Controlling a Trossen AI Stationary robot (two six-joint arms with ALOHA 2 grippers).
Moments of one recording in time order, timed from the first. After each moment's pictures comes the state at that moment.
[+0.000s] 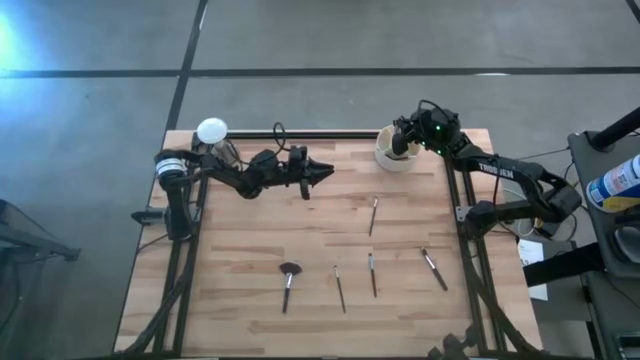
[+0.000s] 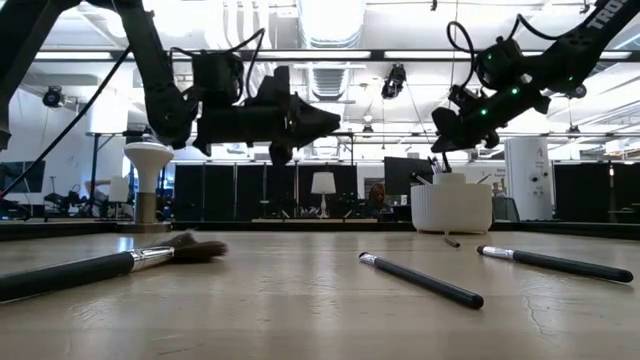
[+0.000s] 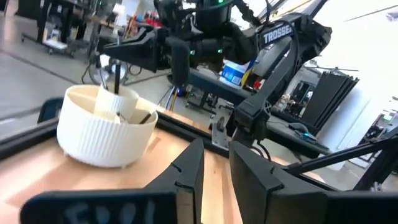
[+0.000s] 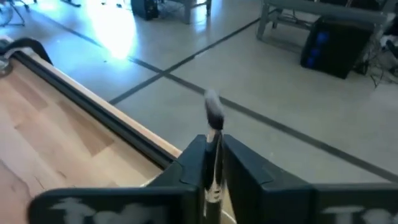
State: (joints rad) left arm 0.40 1.83 0.70 1.28 0.30 -0.42; right arm -0.93 1.25 0.56 0.35 -0.02 0.00
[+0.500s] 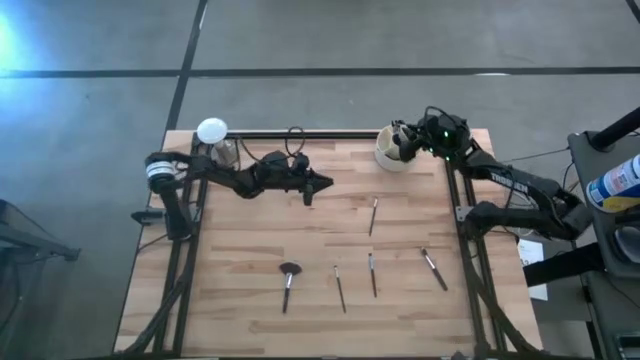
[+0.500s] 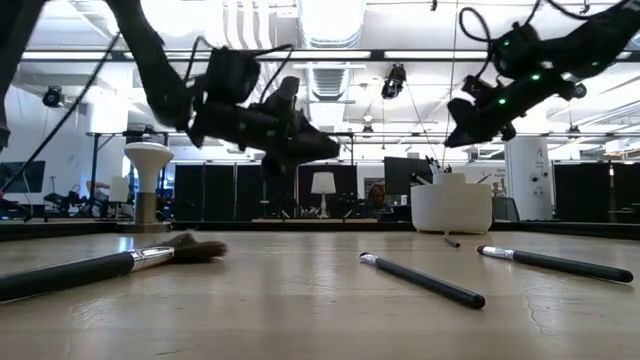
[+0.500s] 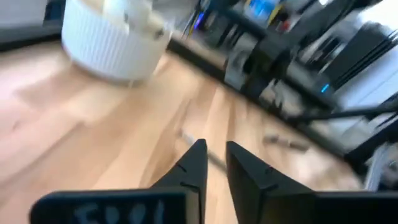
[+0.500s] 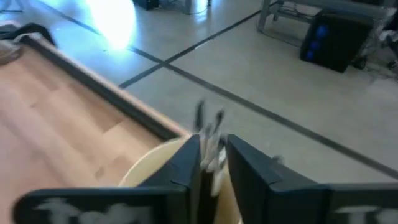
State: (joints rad) left arm 0.35 1.73 0.73 0.83 0.28 -0.46; right arm -0.90 1.04 0.50 0.17 0.00 -0.01
